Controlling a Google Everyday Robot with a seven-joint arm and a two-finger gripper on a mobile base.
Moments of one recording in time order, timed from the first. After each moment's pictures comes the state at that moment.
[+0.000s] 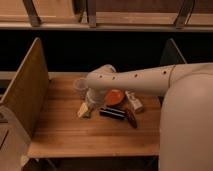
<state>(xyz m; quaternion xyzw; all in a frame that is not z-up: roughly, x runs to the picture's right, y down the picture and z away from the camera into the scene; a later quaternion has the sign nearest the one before) -0.073 0.121 0.756 -0.35 0.07 0.50 0.79</state>
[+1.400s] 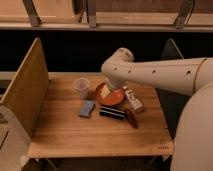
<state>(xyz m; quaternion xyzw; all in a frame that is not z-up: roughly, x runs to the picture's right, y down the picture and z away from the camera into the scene) 0.080 -0.007 0.773 -0.14 0.11 0.49 0.85</state>
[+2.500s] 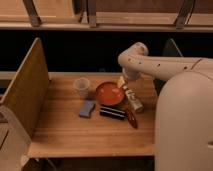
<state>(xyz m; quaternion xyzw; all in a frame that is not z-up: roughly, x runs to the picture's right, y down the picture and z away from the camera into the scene) 0.172 -0.031 0.840 -0.13 0.18 0.57 0.79</state>
